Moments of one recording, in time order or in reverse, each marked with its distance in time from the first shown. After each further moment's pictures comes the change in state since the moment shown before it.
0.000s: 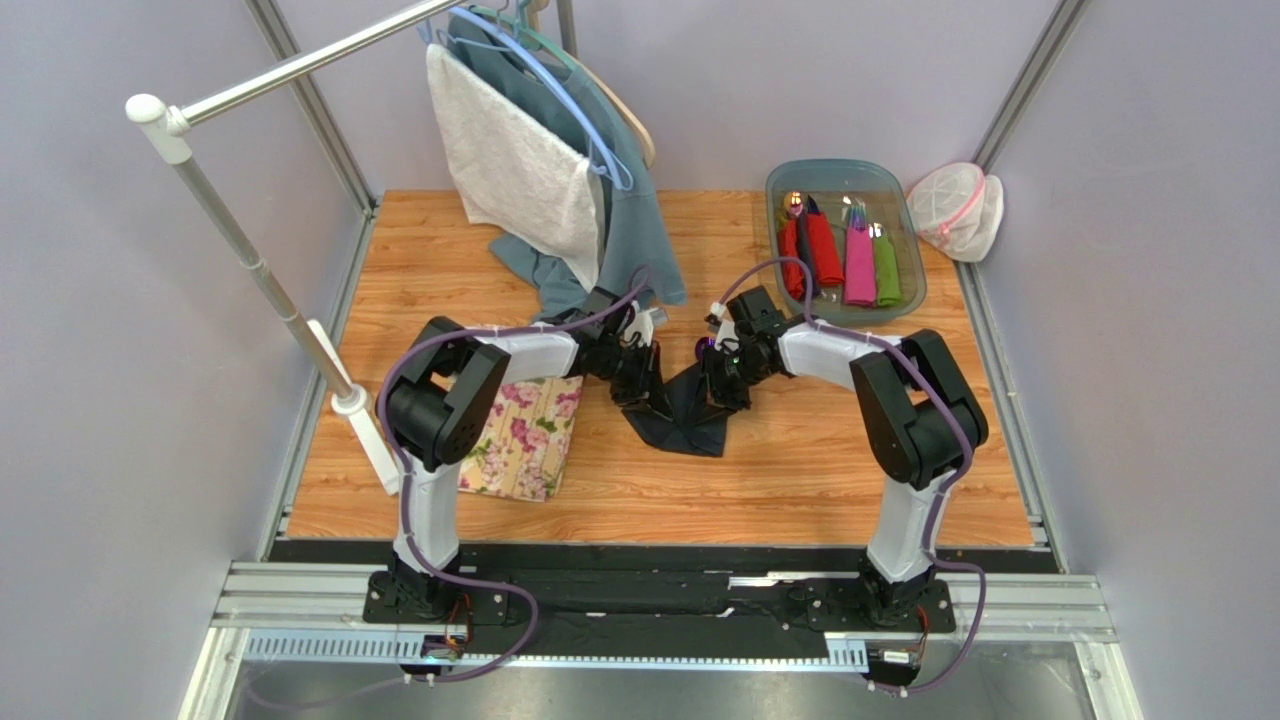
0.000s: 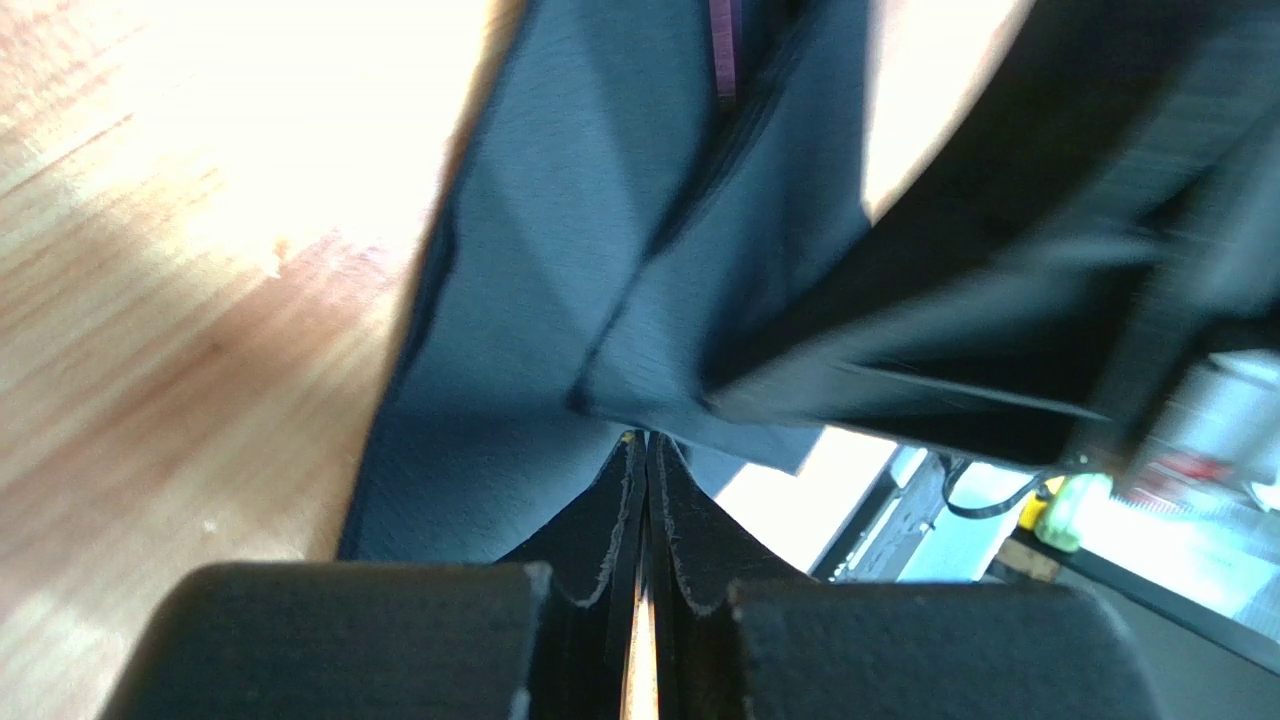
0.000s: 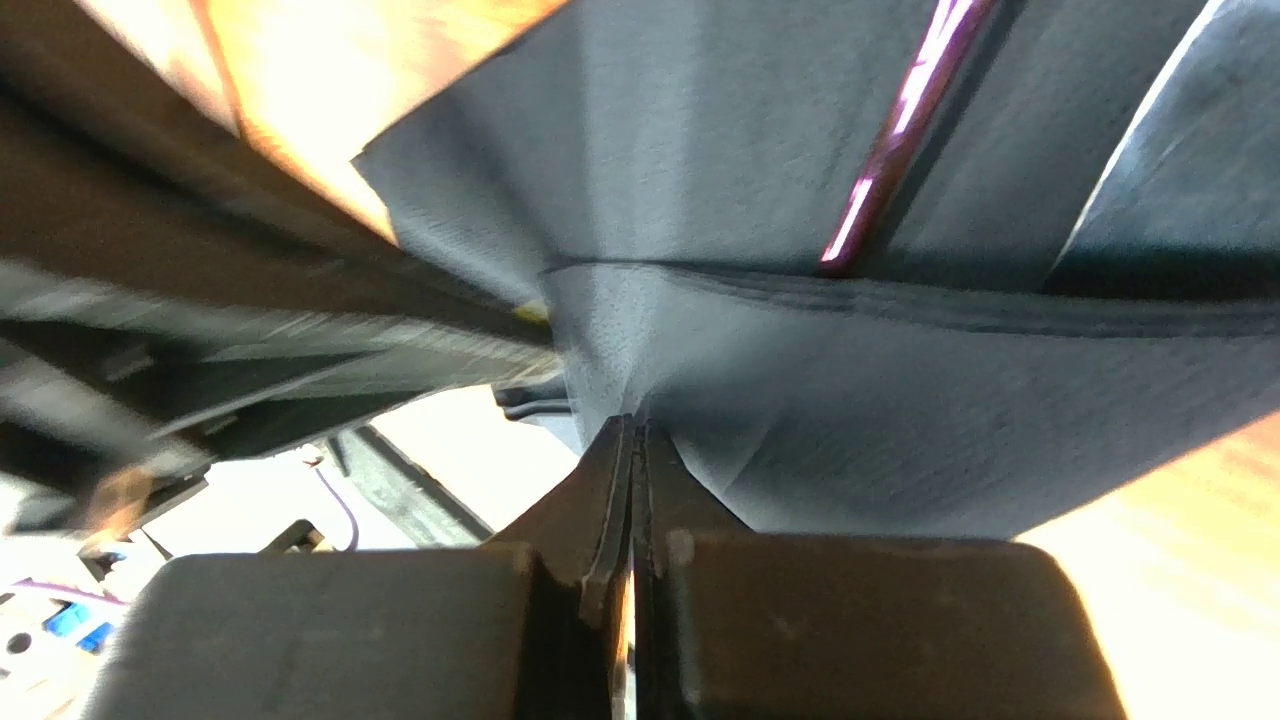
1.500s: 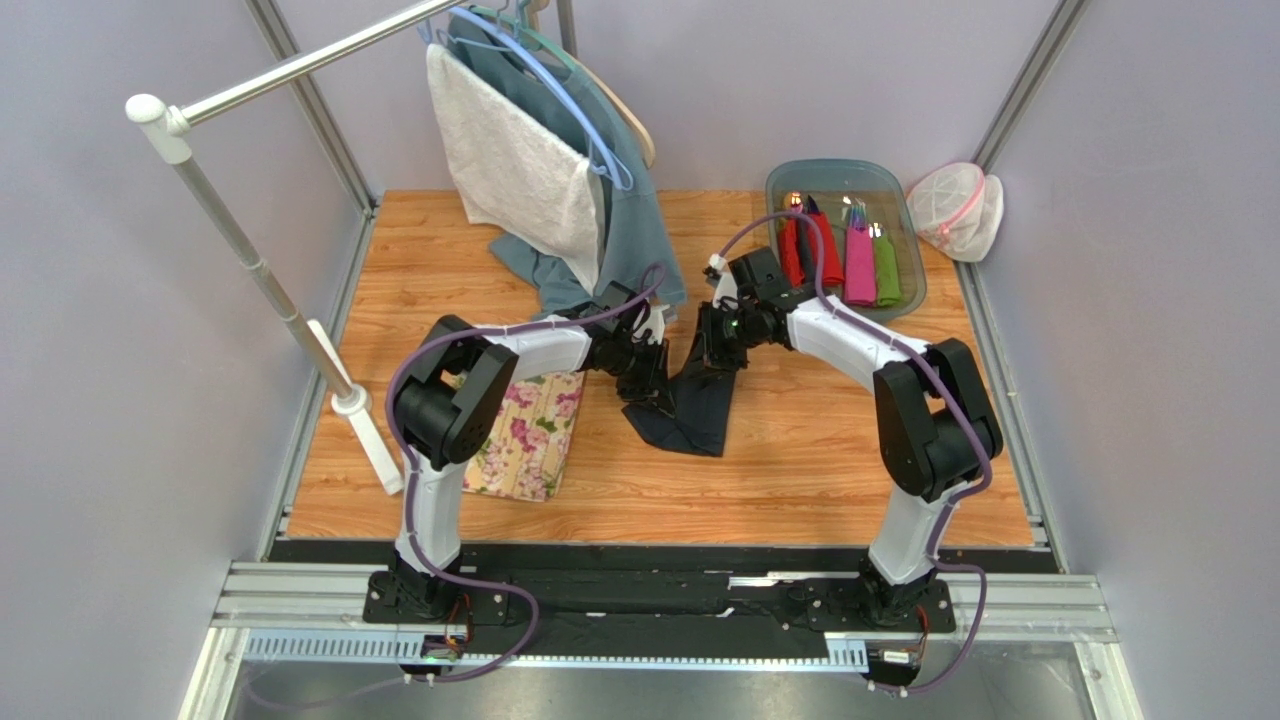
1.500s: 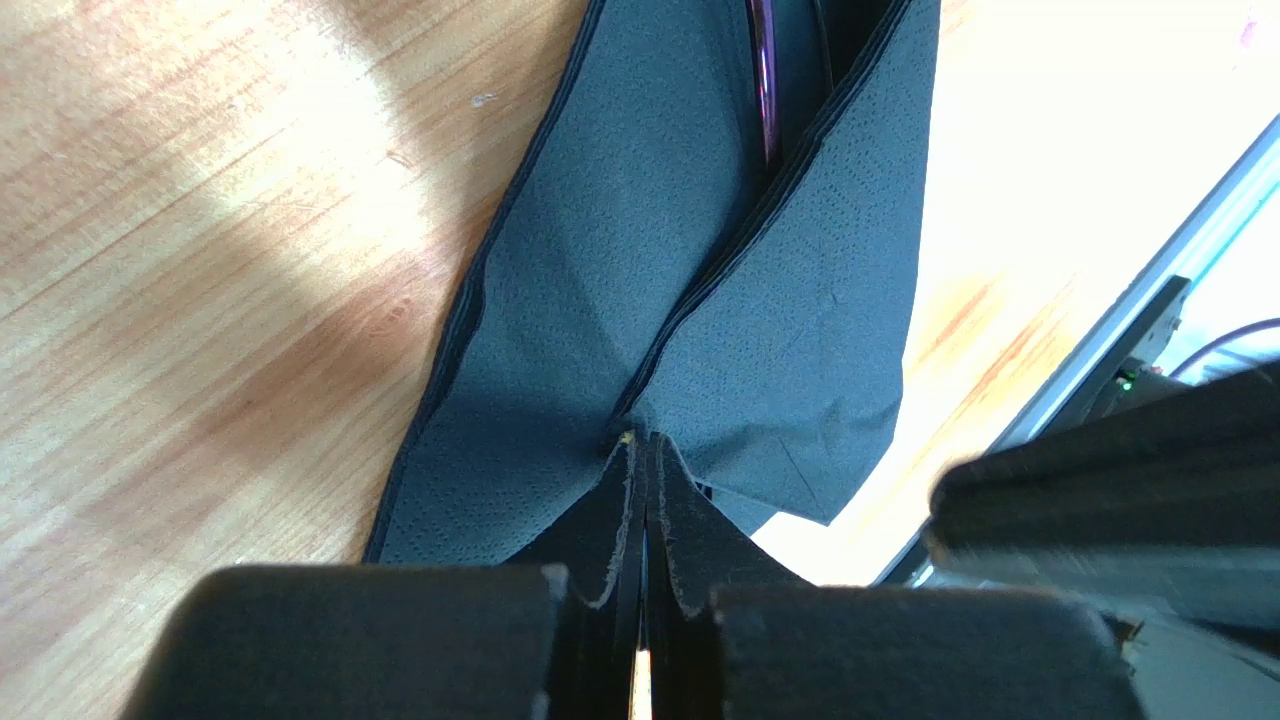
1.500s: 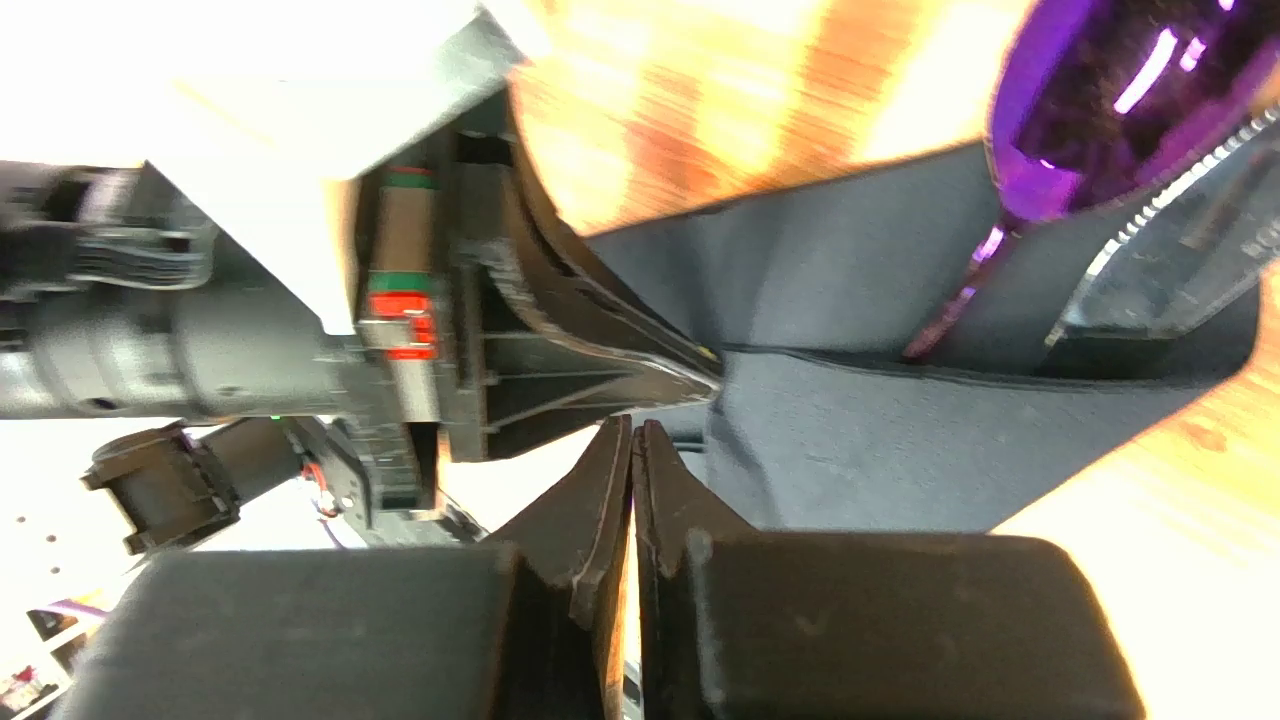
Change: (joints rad) left arm -0.037 0.024 0.090 -0.106 -0.126 0.048; right arm -0.001 -0.061 0.161 -0.046 0.058 -0.031
